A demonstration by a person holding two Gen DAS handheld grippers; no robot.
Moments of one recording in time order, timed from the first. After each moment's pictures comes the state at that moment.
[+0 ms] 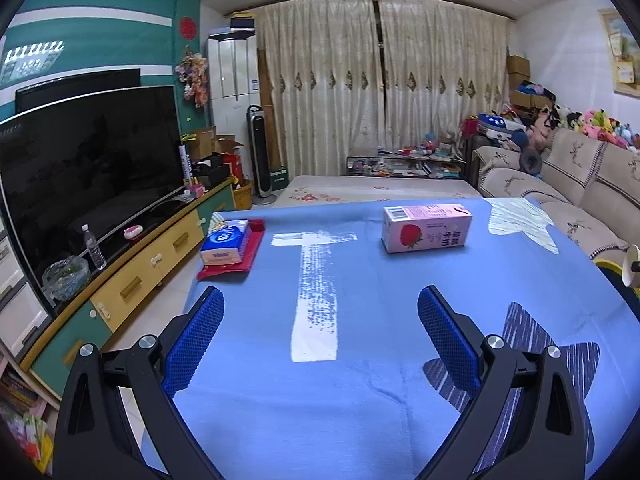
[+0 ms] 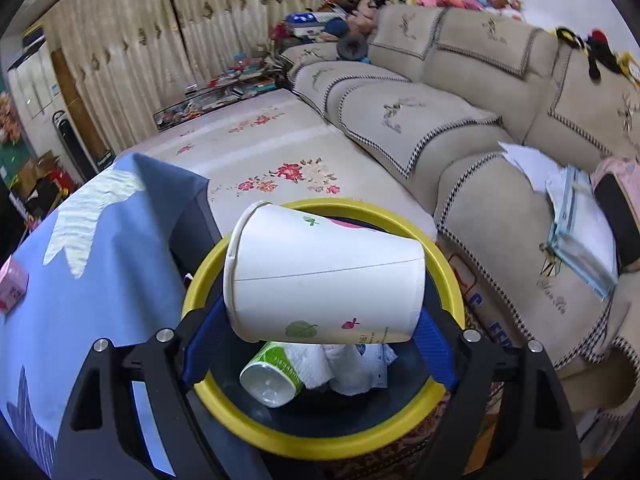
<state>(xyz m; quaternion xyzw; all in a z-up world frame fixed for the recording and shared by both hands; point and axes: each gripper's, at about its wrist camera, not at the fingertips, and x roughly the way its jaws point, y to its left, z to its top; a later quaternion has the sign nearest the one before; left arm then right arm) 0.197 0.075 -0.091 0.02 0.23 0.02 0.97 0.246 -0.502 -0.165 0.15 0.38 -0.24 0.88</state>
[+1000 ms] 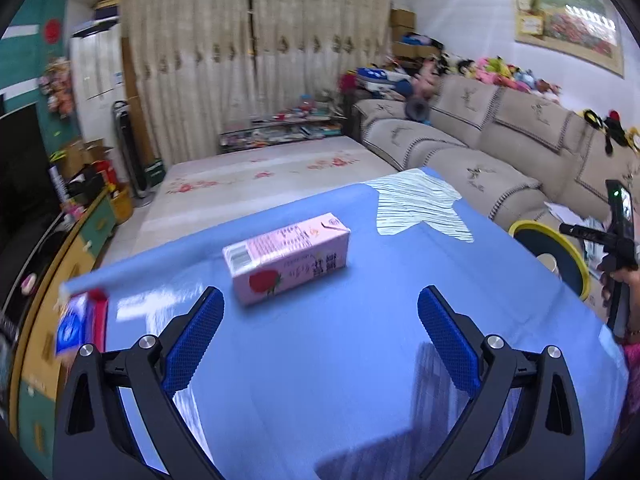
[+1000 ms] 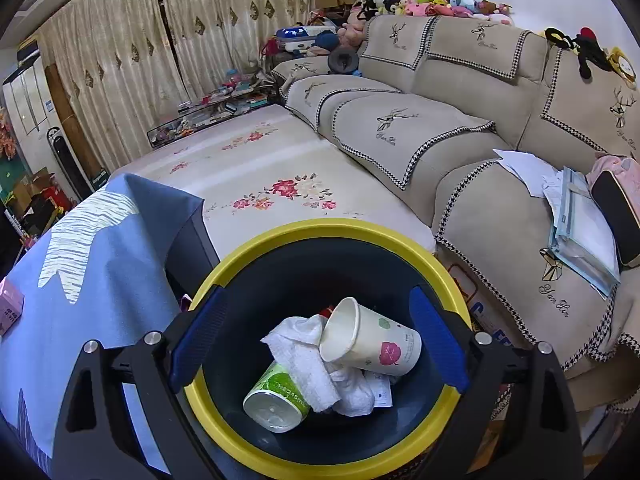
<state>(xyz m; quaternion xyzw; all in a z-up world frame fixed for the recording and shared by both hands) 0.318 -0.009 -0.070 0.08 0.30 -0.21 0.93 0.253 -0.496 -0.158 0.15 0.34 -0.24 0.89</state>
